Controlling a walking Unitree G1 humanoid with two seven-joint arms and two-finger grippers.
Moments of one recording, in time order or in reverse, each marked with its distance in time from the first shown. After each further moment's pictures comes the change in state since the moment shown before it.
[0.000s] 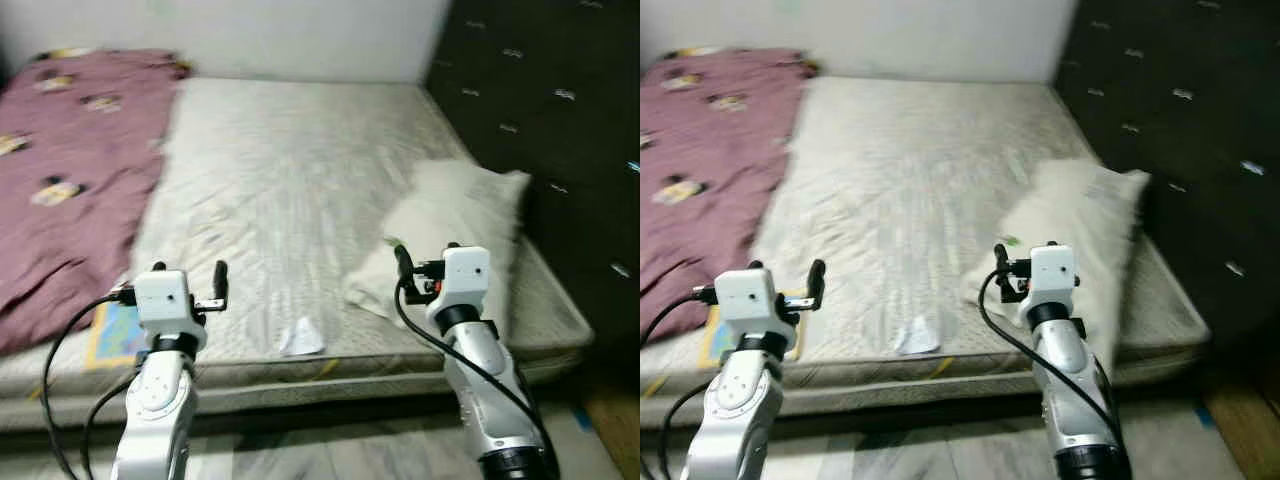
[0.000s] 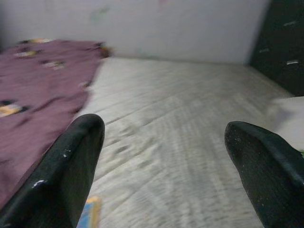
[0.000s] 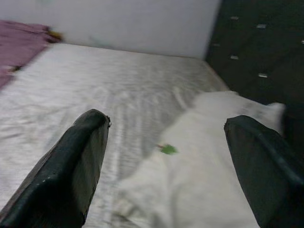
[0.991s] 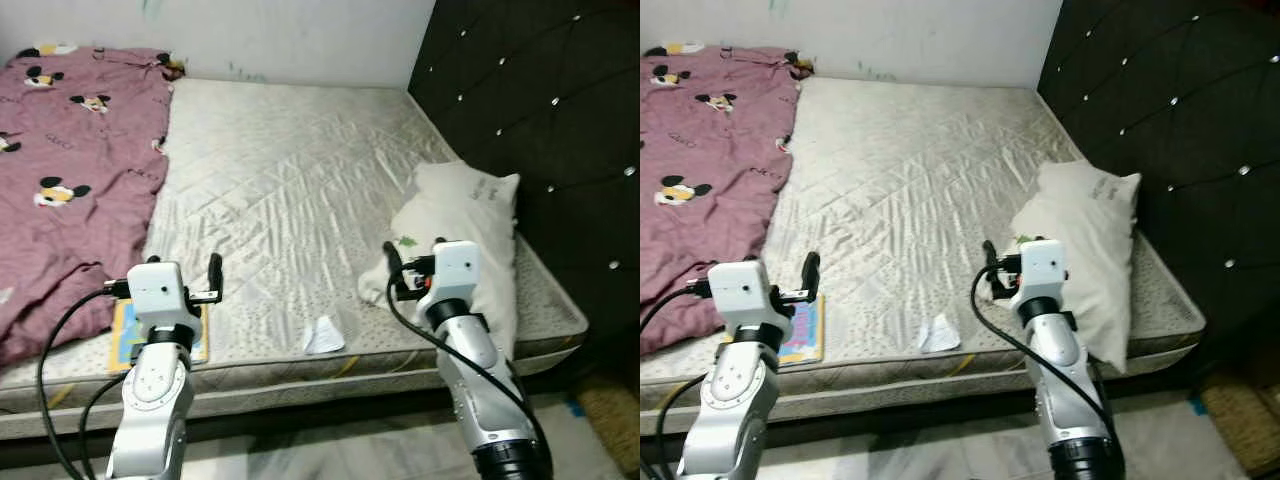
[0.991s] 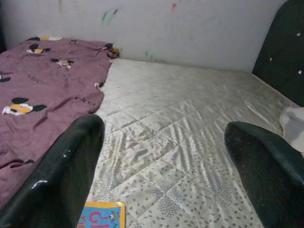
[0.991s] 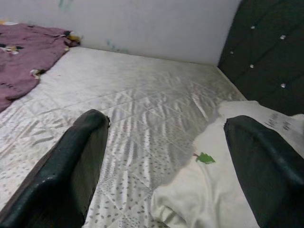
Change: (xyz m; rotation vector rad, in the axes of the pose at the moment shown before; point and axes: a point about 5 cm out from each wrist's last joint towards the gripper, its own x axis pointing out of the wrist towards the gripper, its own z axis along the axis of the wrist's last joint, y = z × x) left arm 0.005 0.002 0.002 -0.022 -0.006 0.030; right arm 0.008 0.009 0.009 0.004 -0.019 0.049
